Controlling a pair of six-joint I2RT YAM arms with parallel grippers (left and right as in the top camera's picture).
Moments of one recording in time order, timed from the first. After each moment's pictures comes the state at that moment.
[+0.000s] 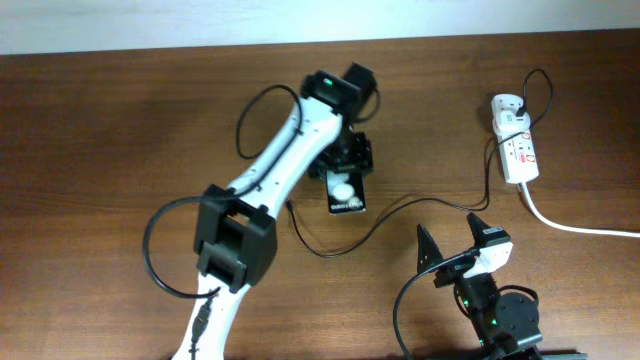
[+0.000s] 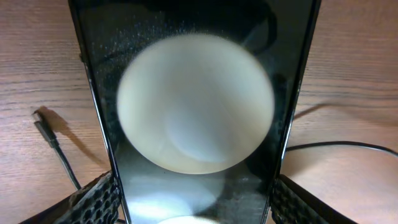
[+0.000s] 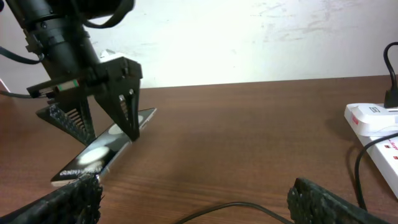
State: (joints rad) left arm -0.57 2.35 2.25 -1.44 0.20 -0.60; right arm 0.24 0.01 0.01 -0.07 0.00 0.17
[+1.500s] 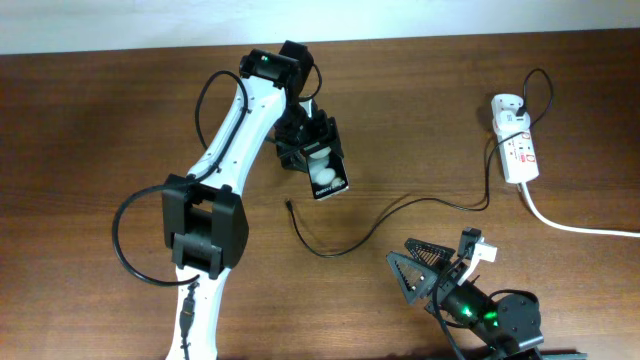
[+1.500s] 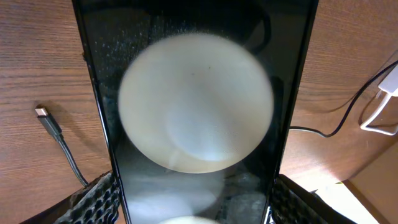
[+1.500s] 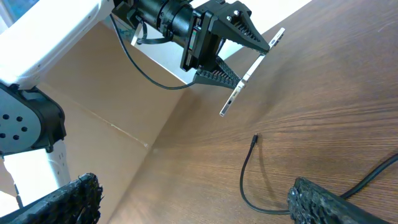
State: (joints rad) left arm -0.38 2.35 2.25 -1.47 0.47 -0.55; right arm 0.24 0.01 0.01 -0.04 -0.54 0.86
